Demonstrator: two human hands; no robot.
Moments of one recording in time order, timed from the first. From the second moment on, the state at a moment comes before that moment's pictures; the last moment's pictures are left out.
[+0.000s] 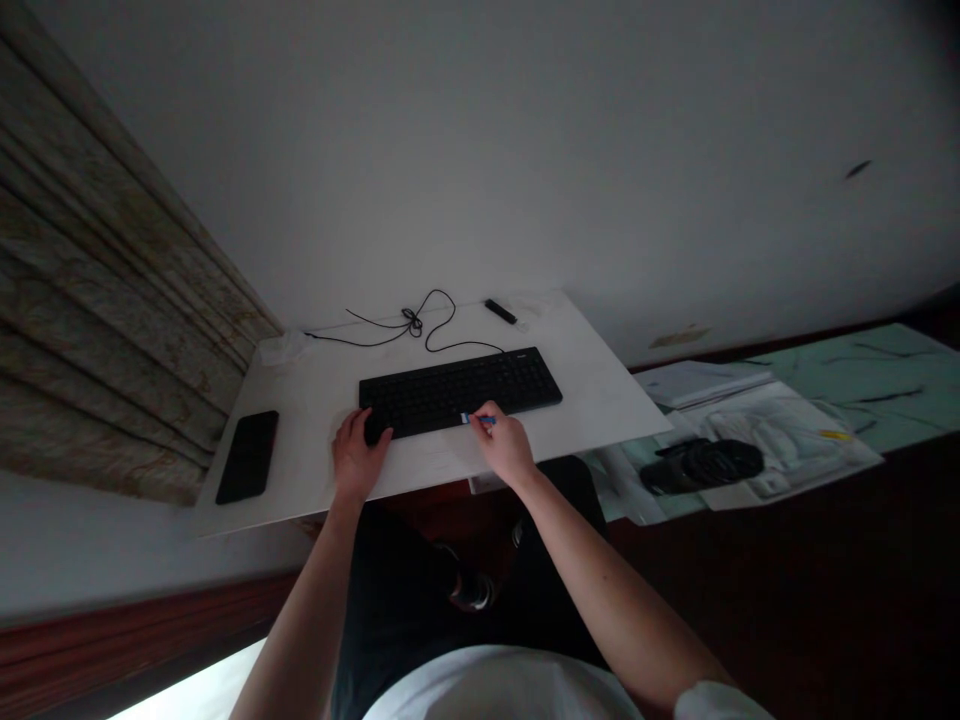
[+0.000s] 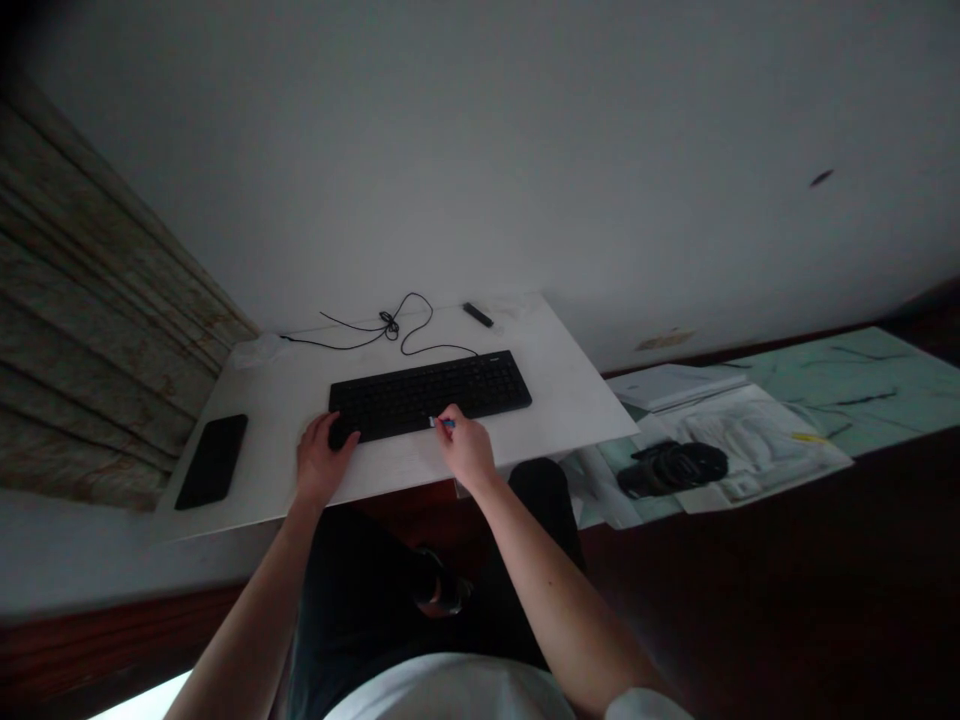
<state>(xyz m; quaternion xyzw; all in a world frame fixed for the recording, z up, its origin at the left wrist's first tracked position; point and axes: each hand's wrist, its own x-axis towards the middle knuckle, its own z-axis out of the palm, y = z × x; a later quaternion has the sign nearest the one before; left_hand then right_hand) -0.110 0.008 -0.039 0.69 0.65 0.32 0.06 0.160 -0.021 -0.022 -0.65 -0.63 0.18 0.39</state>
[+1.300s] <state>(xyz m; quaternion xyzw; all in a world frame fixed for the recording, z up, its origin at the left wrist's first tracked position) -0.012 -0.007 -0.036 0.88 0.42 0.22 0.04 0.279 -0.028 -0.021 -0.71 -0.59 0.12 0.37</state>
